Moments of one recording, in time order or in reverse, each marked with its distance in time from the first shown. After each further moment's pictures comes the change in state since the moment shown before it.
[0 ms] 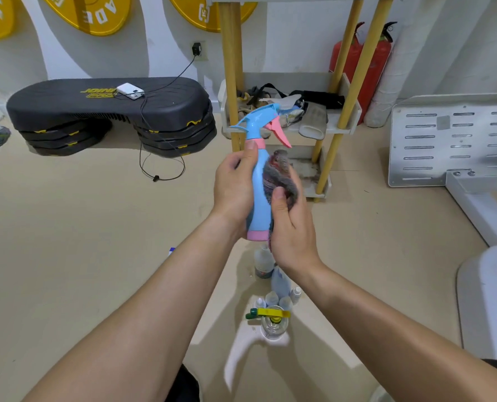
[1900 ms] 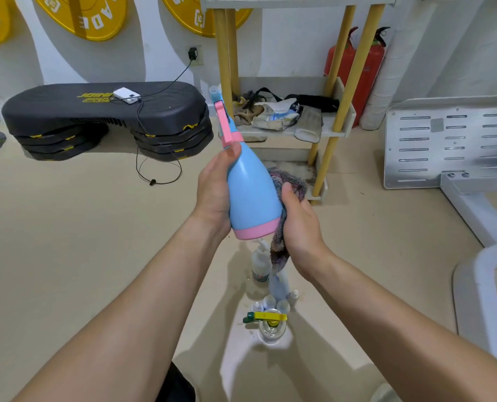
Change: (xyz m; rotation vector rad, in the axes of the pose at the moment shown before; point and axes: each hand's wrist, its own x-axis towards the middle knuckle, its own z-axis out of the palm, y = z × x) left_hand 0.012 -0.001 -0.018 -0.287 -0.134 -0.127; right_hand 0.014 -0.013 -0.014 0.301 -0.018 0.436
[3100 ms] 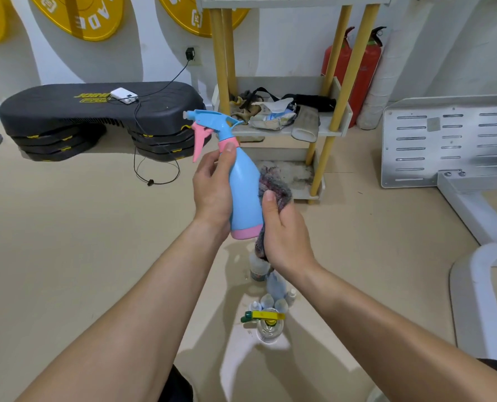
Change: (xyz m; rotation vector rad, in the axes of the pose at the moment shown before) left_hand 0.000 -0.010 0.006 0.126 0.186 0.236; right_hand -0.009 0.017 0.006 -0.455 0.006 -0.324
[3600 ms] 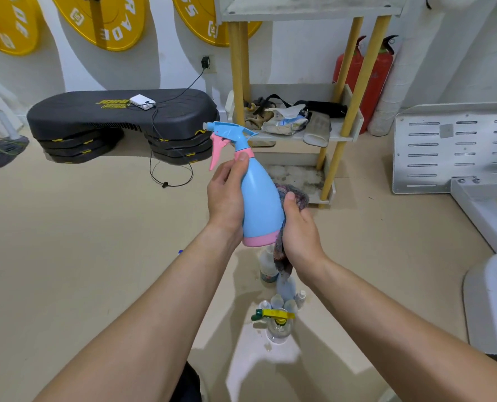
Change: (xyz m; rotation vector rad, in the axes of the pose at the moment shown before) left_hand -0.018 0.006 -0.011 -0.007 -0.005 -0.093; right_hand -0.004 -0.011 0.000 0.230 0.027 0.365
